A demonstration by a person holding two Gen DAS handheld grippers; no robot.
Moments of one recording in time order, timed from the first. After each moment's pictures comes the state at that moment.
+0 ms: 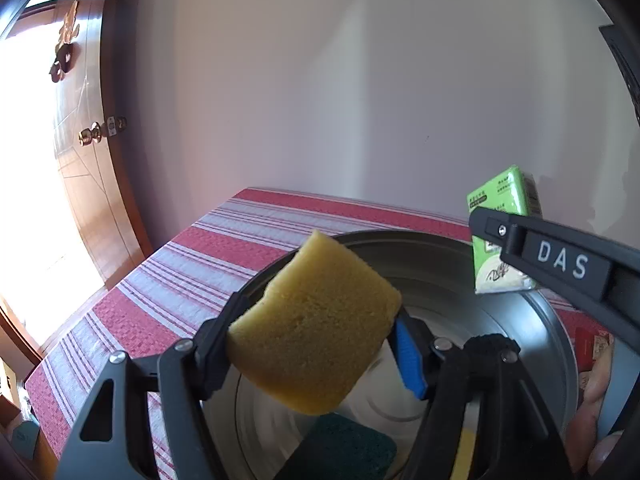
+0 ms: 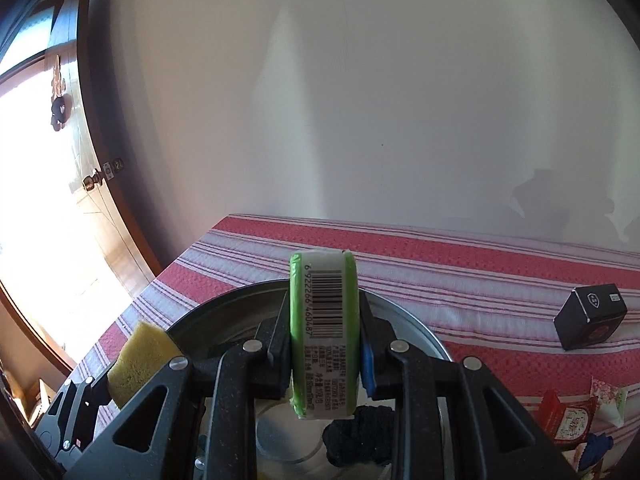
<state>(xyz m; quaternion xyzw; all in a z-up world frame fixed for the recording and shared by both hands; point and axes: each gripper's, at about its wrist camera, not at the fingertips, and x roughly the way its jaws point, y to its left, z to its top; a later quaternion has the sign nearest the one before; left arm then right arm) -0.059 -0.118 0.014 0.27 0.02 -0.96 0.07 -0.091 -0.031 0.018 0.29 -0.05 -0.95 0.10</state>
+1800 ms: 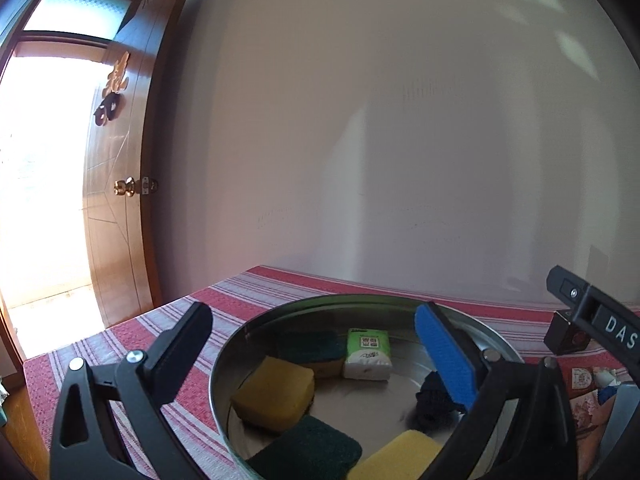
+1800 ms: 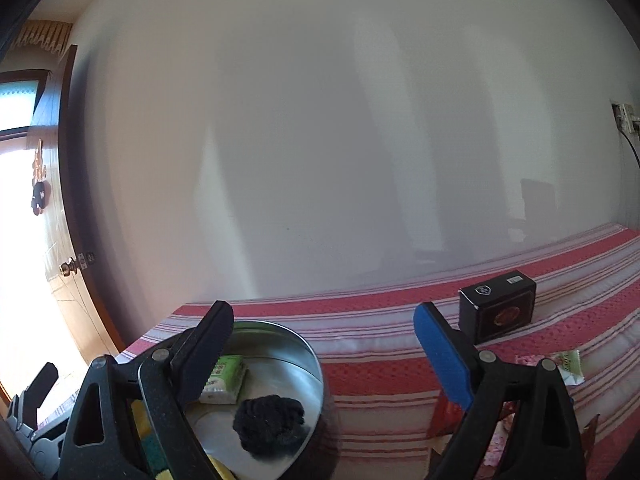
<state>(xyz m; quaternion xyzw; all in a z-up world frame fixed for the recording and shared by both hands) 0.017 -0.091 0.013 0.08 0.03 -0.99 0.09 0.013 0.066 0.001 0.11 -0.12 -0.99 0.00</state>
